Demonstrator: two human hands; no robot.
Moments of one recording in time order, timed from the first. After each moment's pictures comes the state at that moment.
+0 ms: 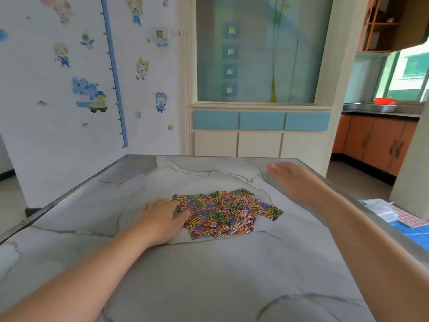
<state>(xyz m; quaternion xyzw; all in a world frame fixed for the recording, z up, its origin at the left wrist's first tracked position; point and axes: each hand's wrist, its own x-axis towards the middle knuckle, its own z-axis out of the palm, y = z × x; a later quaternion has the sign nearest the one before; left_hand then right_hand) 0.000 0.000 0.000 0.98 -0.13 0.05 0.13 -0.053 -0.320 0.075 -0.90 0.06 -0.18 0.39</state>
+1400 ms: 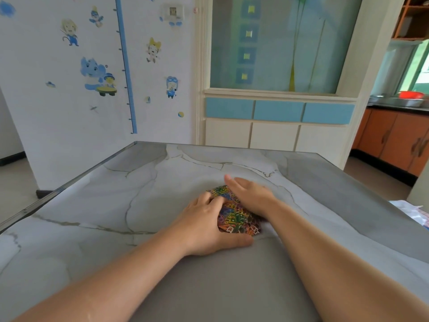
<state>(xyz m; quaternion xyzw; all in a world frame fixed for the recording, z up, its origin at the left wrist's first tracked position) -0.025 -0.045 0.003 0.95 -0.23 0.02 0.18 0.021 -0.215 0.021 -0.97 0.01 -0.01 0.25</state>
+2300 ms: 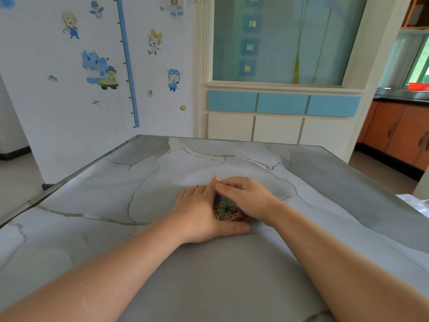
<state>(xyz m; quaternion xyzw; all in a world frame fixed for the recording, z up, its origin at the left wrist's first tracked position) -0.019 -0.039 0.002 0.96 -0.19 0.03 0.19 -0.017 -0.193 0.023 -0.88 -0.11 -0.03 0.47</state>
